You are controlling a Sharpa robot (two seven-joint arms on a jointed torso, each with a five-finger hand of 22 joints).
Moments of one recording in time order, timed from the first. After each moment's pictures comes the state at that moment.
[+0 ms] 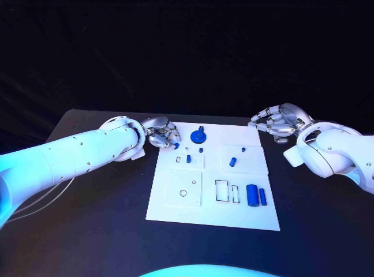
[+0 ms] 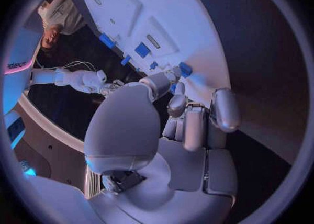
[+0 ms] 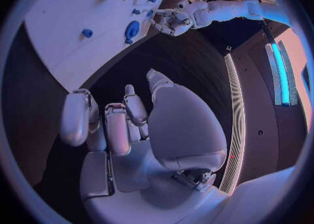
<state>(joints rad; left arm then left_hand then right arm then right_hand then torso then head) 1.19 -0.64 -0.06 1.03 -1.18 -0.09 0.20 1.31 -0.20 0.65 -0.10 0.03 0.84 0.11 0.40 0.19 1.19 0.01 1.34 0.98 1.46 -0.04 1.52 1.29 0.10 1.32 0.06 1.32 1.23 1.32 -0.83 -0.15 1.41 -0.67 -0.43 0.01 1.33 -0.12 0.16 0.28 0.23 0.78 0.16 0.34 0.44 1.29 0.08 1.28 1.23 1.46 0.00 1.45 1.30 0.06 1.42 0.11 1.20 1.30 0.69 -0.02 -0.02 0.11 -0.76</state>
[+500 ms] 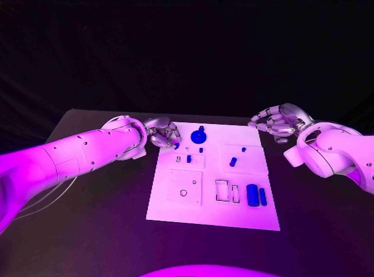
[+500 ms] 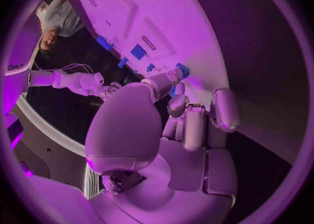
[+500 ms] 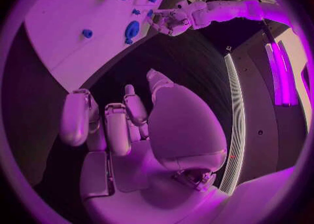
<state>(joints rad) 1.19 -0.62 -0.05 1.00 -1.20 -0.08 0.19 1.32 -0.19 0.65 -0.10 0.03 0.84 0.11 0.40 0.19 1.19 0.01 1.34 0.98 1.46 -0.04 1.52 1.29 0.10 1.32 0.06 1.32 1.23 1.32 -0.83 -0.15 1.41 -0.67 -0.43 0.01 1.33 -0.12 0.16 0.28 0.23 0.78 0.16 0.34 0.44 1.29 0.08 1.28 1.23 1.46 0.00 1.45 1.30 0.06 1.42 0.11 1.20 1.30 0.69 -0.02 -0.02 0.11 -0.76</state>
